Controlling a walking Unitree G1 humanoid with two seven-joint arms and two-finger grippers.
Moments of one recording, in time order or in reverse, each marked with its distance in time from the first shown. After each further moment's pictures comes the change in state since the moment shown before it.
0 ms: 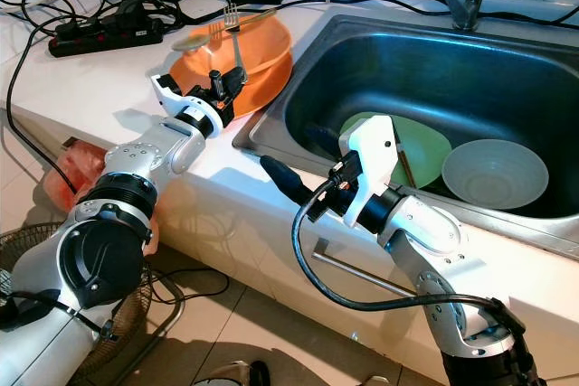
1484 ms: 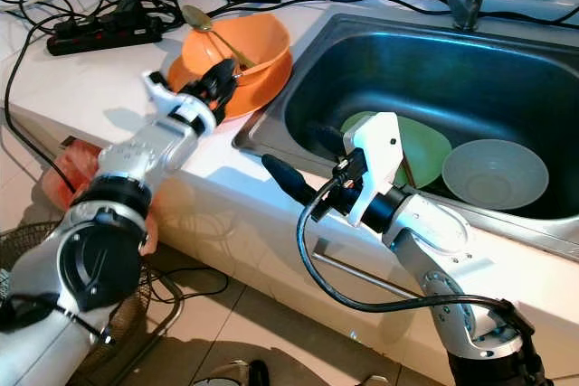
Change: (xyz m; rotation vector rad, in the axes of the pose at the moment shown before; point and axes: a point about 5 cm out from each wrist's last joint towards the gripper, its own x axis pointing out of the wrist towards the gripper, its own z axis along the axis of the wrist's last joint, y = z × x) left arm 0.000 -0.007 0.006 0.059 -0.010 -0.032; right arm -0.003 0.001 0.005 0.003 -0.001 0.014
